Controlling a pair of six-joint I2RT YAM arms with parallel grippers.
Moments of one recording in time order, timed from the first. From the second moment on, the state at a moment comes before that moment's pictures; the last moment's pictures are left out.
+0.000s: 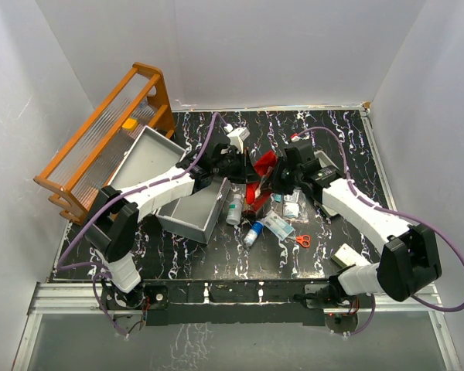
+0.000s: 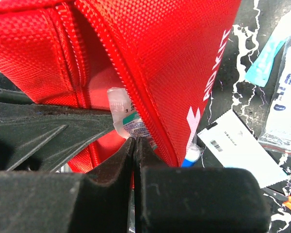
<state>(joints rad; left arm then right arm) -0.70 1.73 1.24 -0.03 0.39 -0.56 0.46 1.34 1.02 -0.47 -0.16 0.77</state>
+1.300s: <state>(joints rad) -0.68 1.54 1.26 -0.16 0.39 -0.69 0.47 1.00 0.74 -0.60 0.29 0.79</state>
